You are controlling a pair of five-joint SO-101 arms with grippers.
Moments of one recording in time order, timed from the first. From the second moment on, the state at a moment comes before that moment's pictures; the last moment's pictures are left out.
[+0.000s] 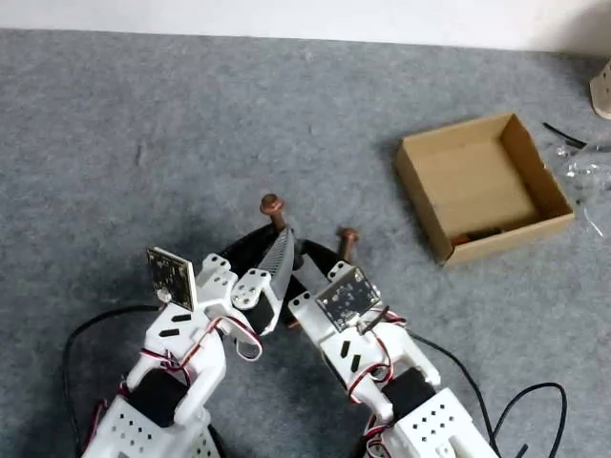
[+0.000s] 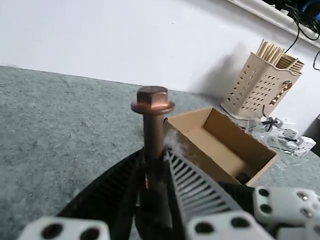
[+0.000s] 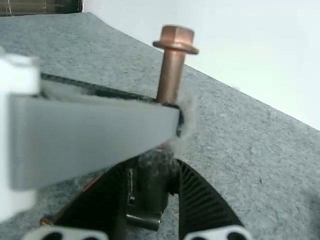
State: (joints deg) left arm 27.1 -104.1 96.0 21.9 25.7; right arm -38.5 -84.1 96.1 5.3 13.1
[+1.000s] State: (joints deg) left arm 4.5 -104.1 92.1 32.0 34.1; right arm -29.1 -84.2 96.1 5.3 13.2
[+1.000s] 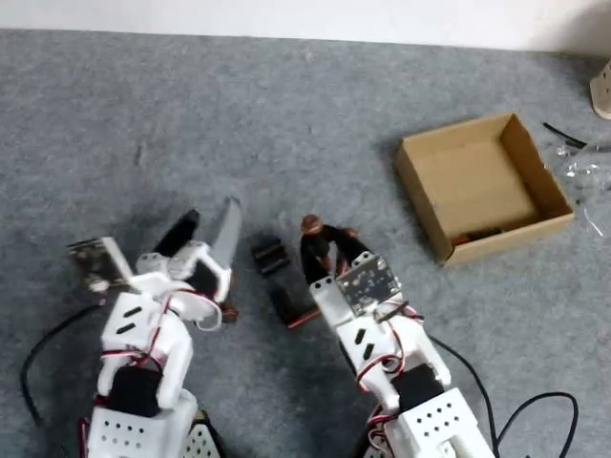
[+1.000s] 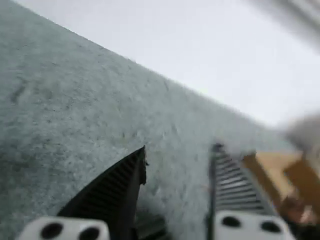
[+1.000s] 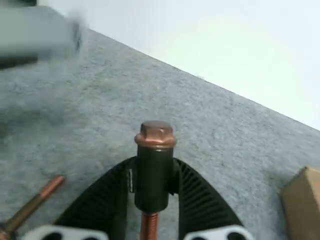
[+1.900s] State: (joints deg) left arm 6.4 -104.1 96.0 34.2 8.3; right arm -8.9 -79.1 93.5 10.9 4.2
